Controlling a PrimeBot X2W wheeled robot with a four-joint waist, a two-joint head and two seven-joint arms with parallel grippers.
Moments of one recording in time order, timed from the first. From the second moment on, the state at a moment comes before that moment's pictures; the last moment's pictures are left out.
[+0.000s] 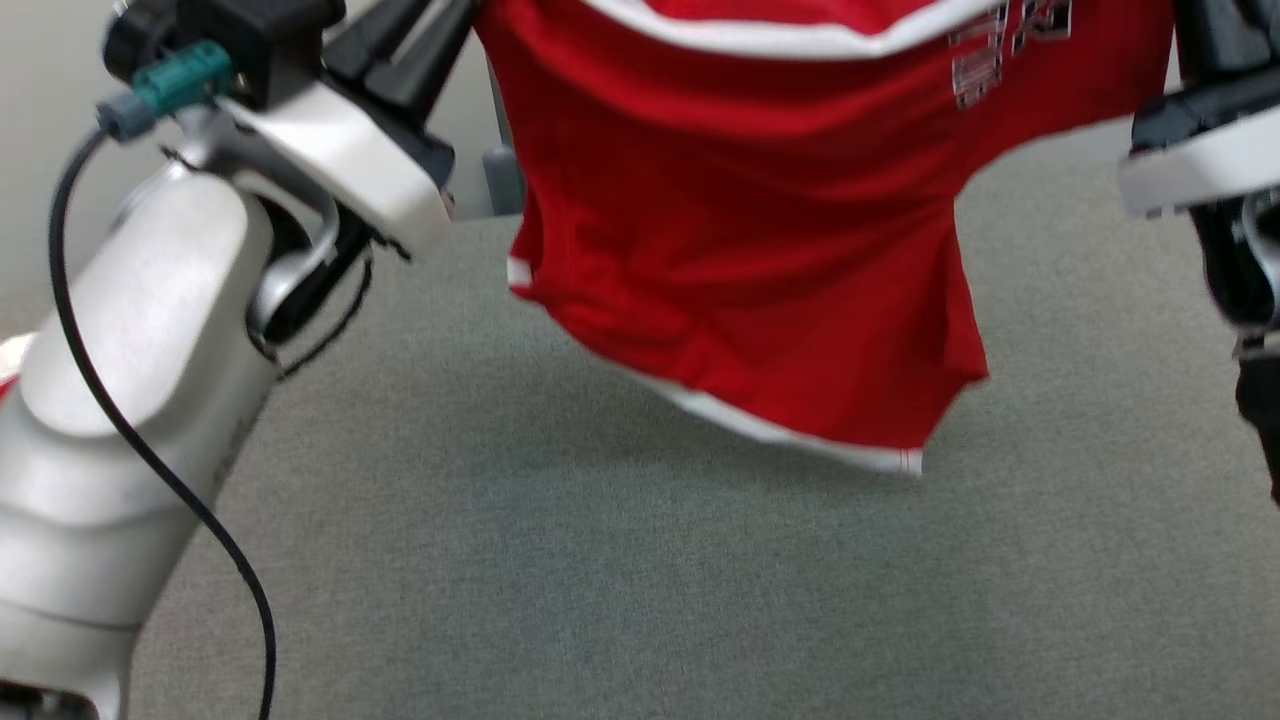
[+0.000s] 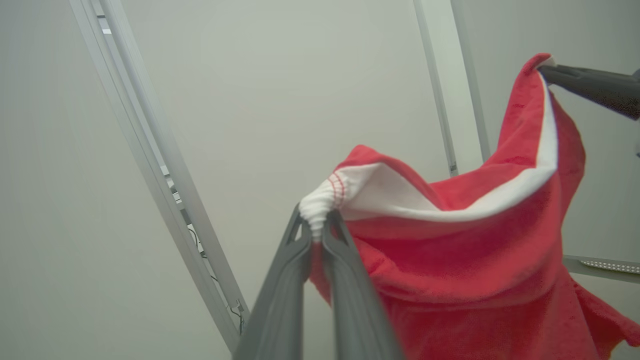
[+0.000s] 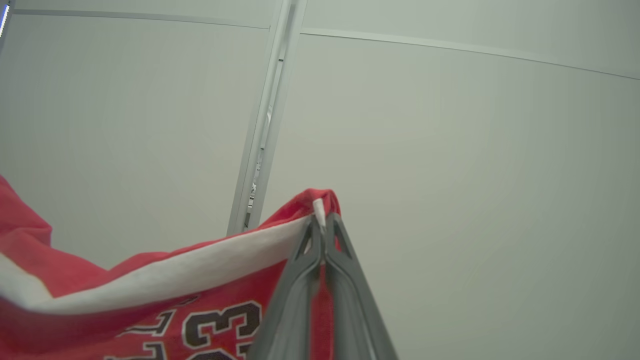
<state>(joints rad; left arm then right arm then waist) -0.94 0.34 -0.59 0.32 -0.55 -0.13 -0.06 -0.82 -0.31 0.21 0.30 0.31 0.13 -0.18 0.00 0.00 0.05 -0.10</state>
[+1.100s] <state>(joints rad) -1.13 0.36 -0.56 0.33 -0.26 -0.13 -0.26 -1.13 -0.30 0.25 0.41 0.12 0.13 -0.26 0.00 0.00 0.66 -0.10</state>
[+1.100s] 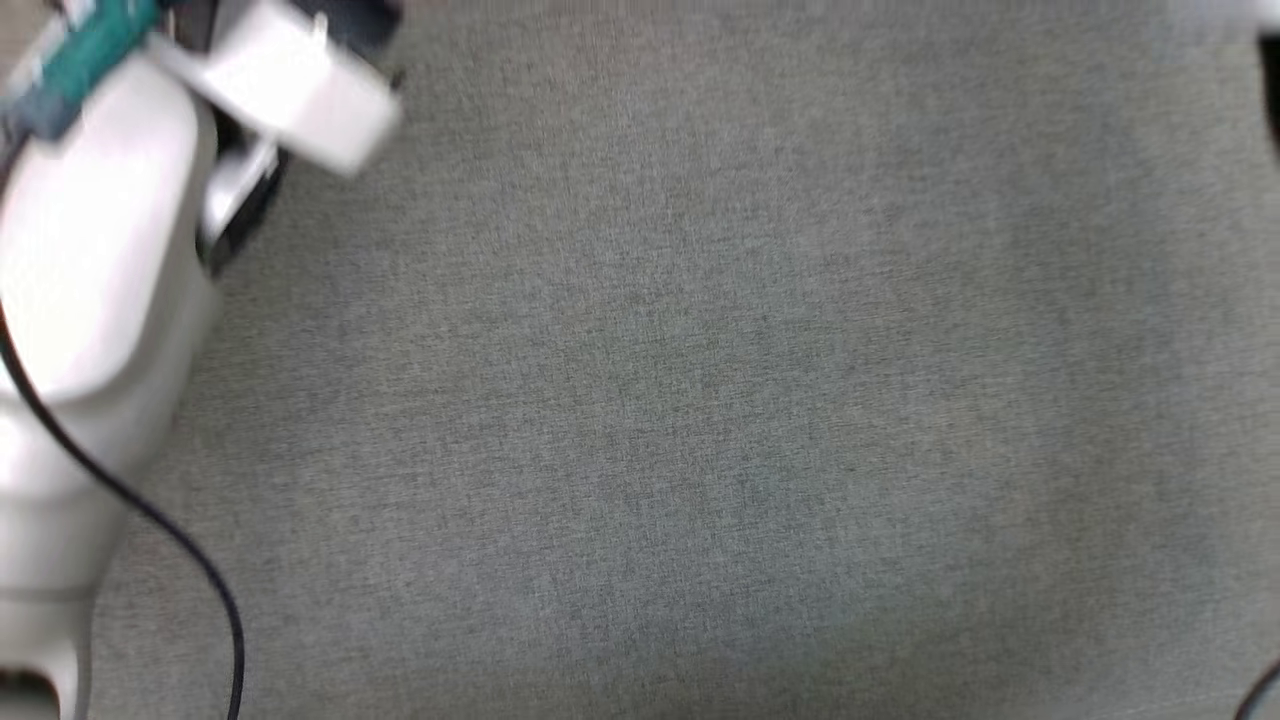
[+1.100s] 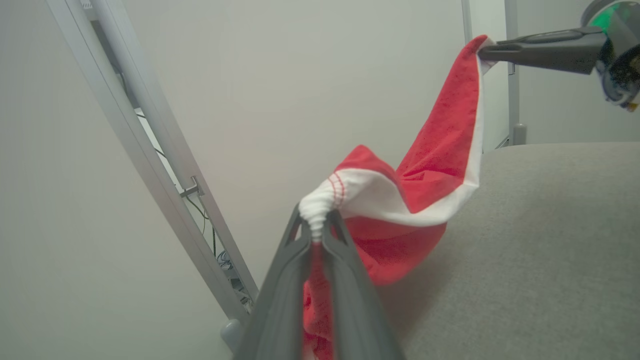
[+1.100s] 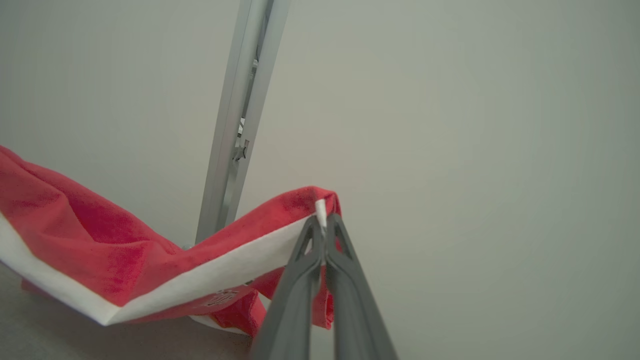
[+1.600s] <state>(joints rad) -0.48 0.41 -0.59 0.14 -0.22 -0.13 -0.26 -0.50 -0.40 0.26 0.40 0.43 0.13 -0.26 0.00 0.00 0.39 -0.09</state>
